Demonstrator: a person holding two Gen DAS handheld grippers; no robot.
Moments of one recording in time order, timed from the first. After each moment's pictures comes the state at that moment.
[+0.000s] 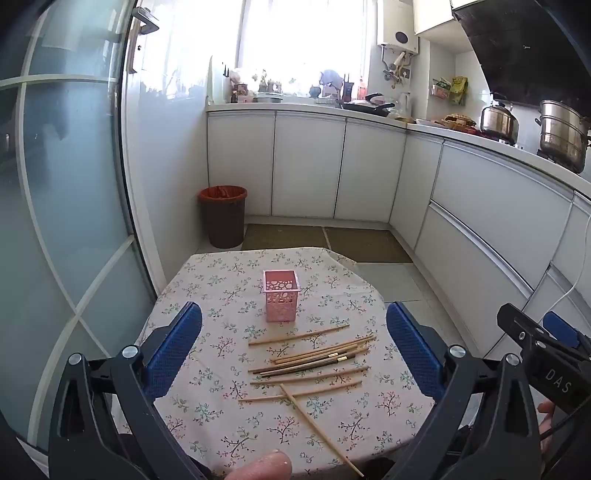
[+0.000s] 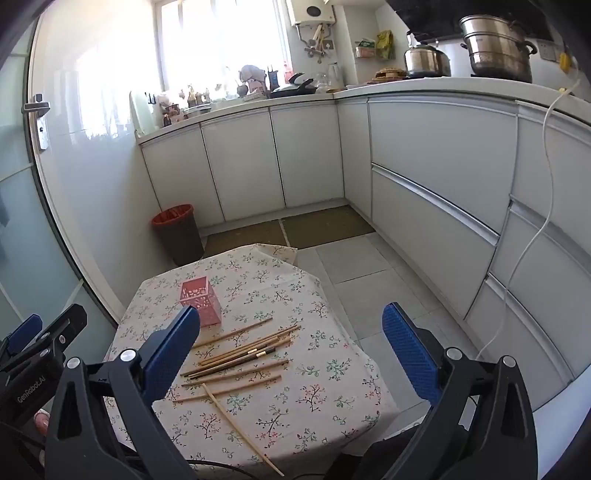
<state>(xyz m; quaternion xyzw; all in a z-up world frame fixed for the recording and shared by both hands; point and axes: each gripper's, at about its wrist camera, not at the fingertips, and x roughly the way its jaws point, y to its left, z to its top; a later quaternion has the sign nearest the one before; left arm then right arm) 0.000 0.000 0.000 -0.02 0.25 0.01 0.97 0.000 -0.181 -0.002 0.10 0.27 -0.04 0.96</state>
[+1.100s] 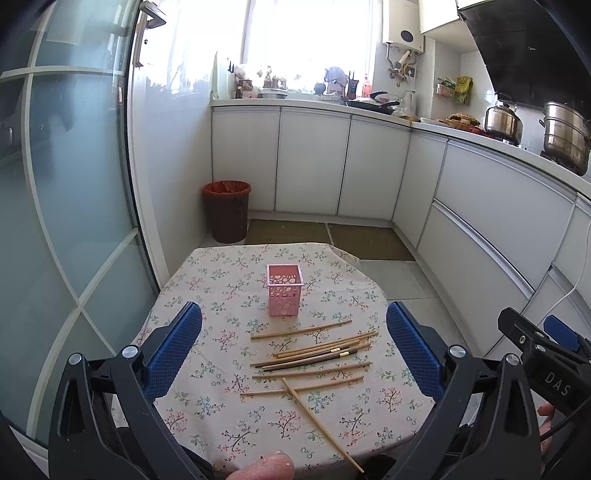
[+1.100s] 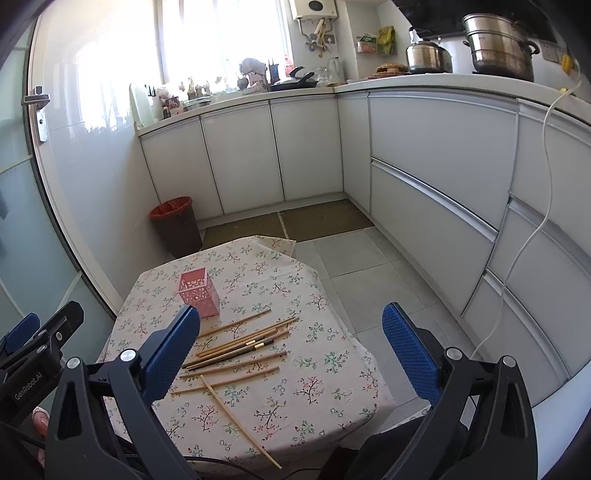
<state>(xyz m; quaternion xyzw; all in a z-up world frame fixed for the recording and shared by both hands) -0.003 0.006 -0.005 -0.04 0.26 0.01 0.96 -0.003 -0.176 -0.008 0.09 0.28 -0.05 0.95</state>
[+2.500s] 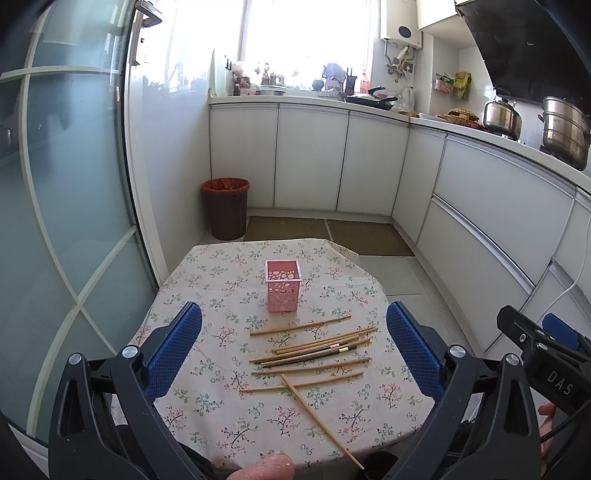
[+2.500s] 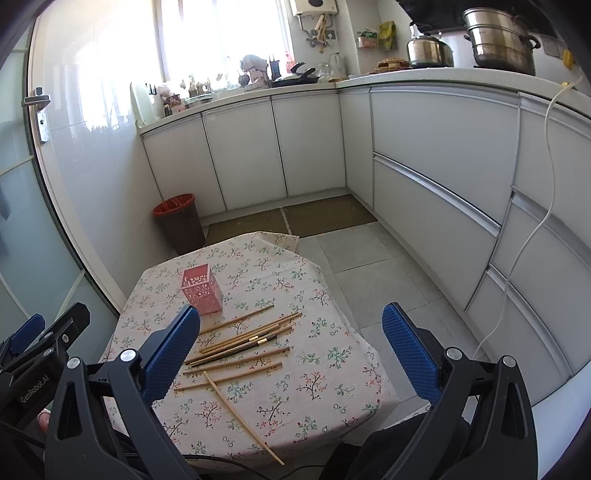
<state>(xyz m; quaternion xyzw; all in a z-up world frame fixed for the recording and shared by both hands) -0.003 0.004 -0.008 -0.03 0.27 0.01 0.96 -0.004 -0.173 -0.010 0.10 0.29 -0.04 0.95</state>
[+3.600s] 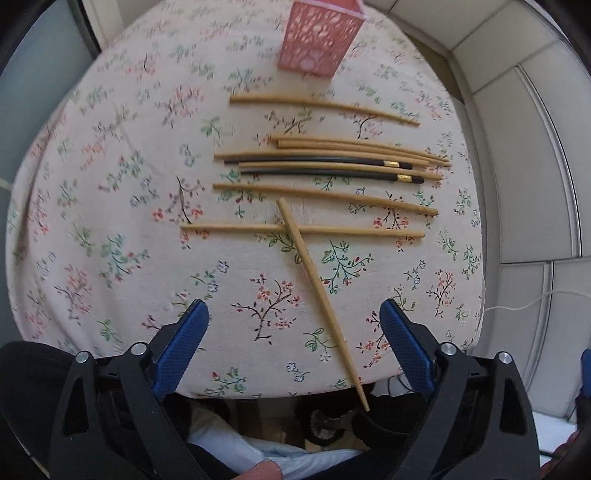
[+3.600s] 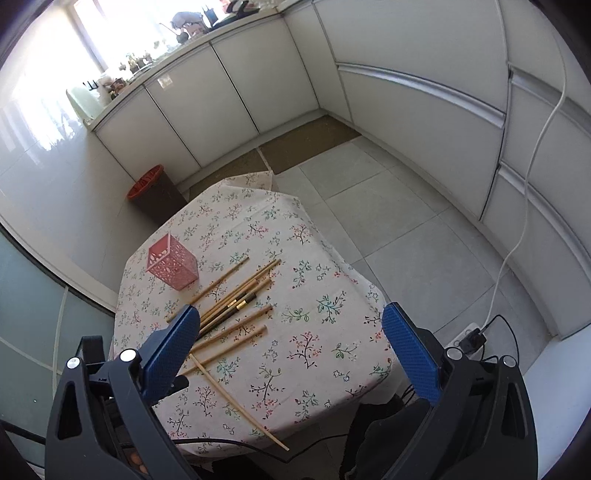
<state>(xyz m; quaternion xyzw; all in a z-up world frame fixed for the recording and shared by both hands) 0.132 0.030 -0.241 -0.17 0.66 0.01 0.73 0.064 -0.254 -0.103 0.24 0.42 -0.04 0.87</state>
